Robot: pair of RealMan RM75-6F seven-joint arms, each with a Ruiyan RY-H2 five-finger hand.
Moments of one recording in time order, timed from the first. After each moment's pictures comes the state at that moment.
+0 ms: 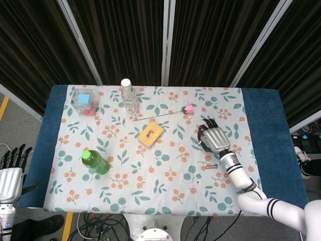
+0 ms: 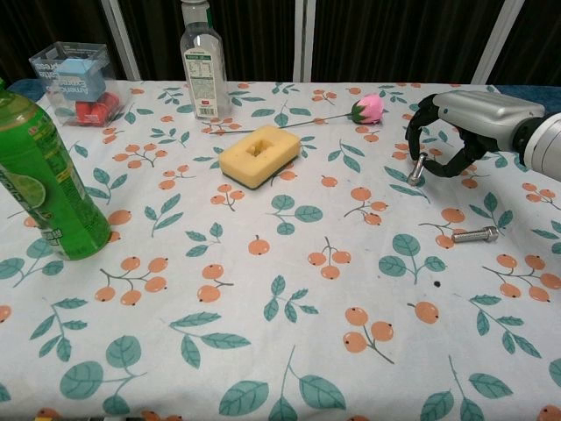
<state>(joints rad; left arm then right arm) -0.03 -1.21 -0.05 -1.59 1.44 1.53 0.15 0.69 -1.56 0.18 -1.25 -1.21 0.89 -0.18</state>
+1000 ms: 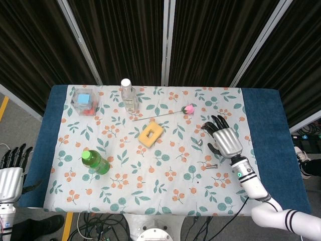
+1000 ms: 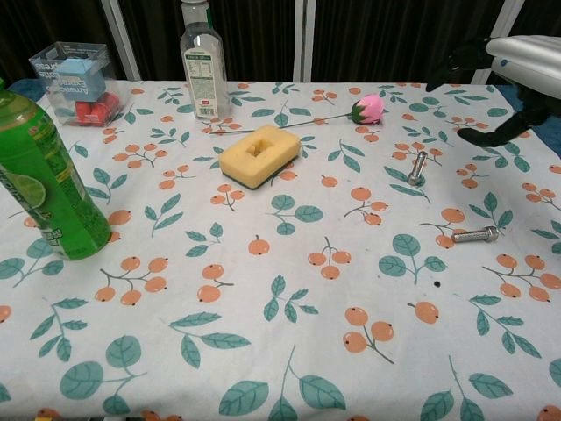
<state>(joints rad) -0.03 -1.20 -0.05 -1.60 1.45 1.53 0.15 0.58 -1.38 0.12 -1.50 -1.40 1.15 -0.18</state>
